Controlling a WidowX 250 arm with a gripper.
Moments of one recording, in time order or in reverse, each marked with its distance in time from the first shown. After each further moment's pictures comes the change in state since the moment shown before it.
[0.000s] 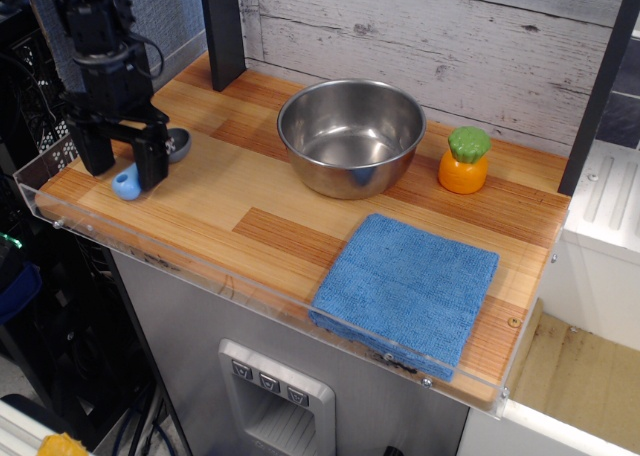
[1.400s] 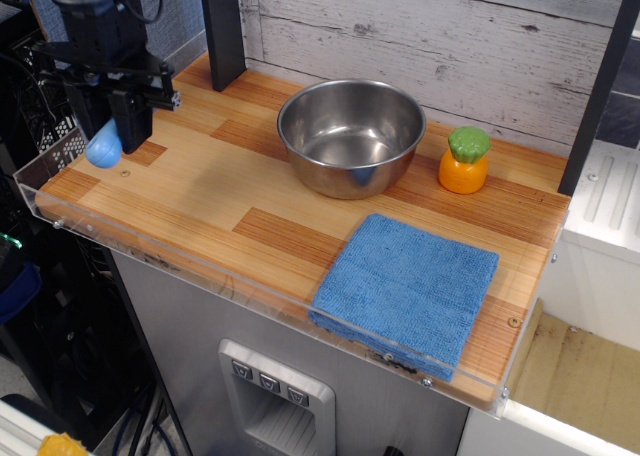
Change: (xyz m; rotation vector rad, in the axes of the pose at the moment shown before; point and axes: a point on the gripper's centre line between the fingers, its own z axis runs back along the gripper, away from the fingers) arm -0.040 -0.051 0.082 0.015 -0.100 0.122
